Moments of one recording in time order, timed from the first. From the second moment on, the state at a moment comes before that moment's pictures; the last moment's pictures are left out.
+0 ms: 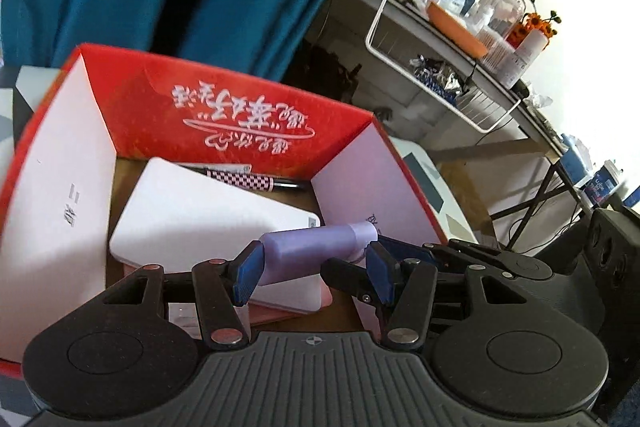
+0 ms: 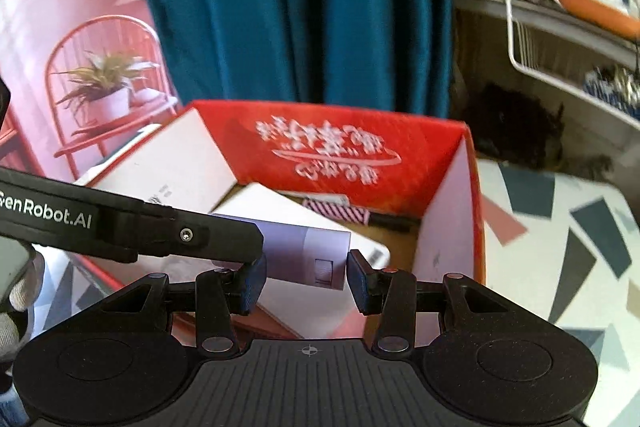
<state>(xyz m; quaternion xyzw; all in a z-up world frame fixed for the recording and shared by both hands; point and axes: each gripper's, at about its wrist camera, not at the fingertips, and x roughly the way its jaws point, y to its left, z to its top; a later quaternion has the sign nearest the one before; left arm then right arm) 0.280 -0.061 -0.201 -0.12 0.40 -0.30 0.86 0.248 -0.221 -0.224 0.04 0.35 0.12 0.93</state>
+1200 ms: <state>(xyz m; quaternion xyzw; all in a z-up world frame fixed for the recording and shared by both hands) 0.220 -0.031 -0.146 -0.02 0.30 -0.26 0.92 0.184 -0.217 -0.194 0.00 0.26 0.11 0.96</state>
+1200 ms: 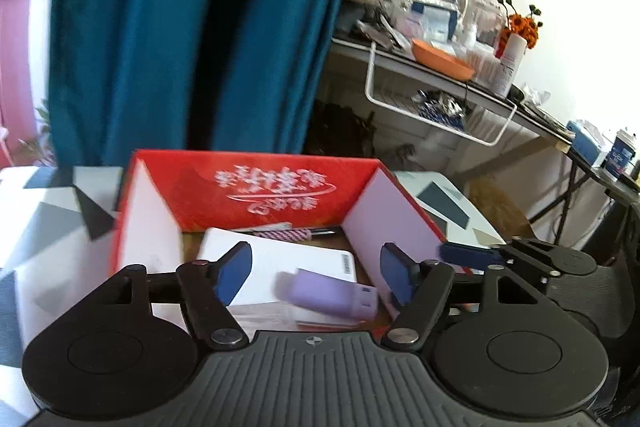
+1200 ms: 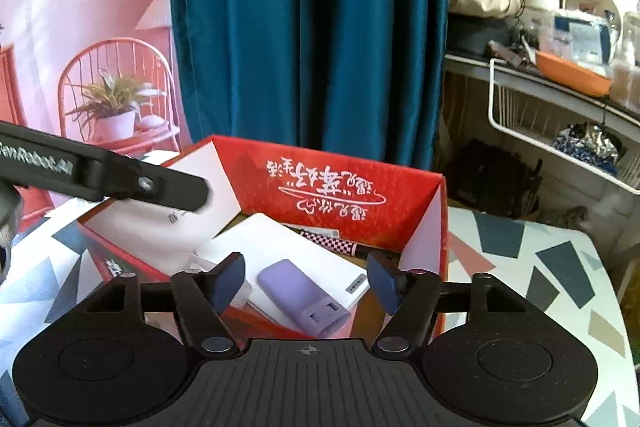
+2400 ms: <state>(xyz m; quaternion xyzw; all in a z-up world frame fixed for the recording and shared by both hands) 0.134 0.012 -0.245 -0.05 0.36 -0.20 0.91 0.079 -0.203 -0.291 0.04 0.34 0.13 0.93</state>
